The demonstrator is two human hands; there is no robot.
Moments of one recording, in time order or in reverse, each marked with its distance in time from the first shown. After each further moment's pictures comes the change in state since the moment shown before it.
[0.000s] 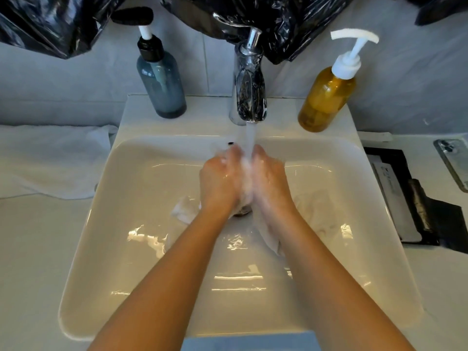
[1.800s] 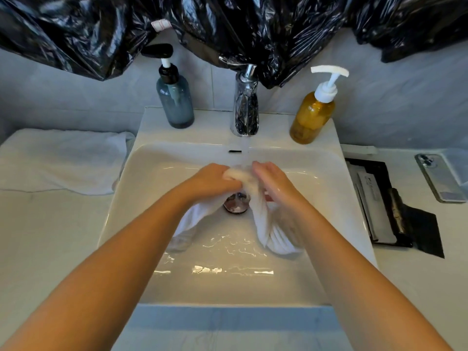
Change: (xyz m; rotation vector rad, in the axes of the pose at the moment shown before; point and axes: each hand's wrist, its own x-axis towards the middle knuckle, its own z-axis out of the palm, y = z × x) left_hand 0.000 0.038 -0.051 0.586 -0.649 0.063; right_hand -0.015 -0.016 -0.050 -0.225 -0.279 0.004
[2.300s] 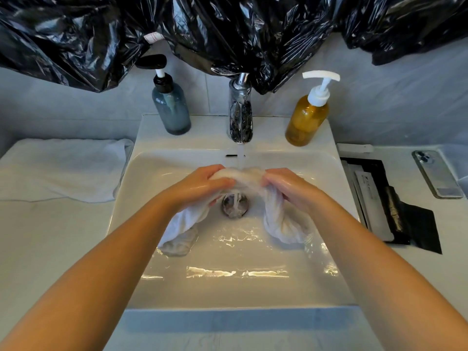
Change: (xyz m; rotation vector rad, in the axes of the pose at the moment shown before) left_hand -0.015 -0.009 -0.016 -0.284 -0.062 0.128; right_hand 0.021 0.004 -0.033 -0.139 -0.099 0.150
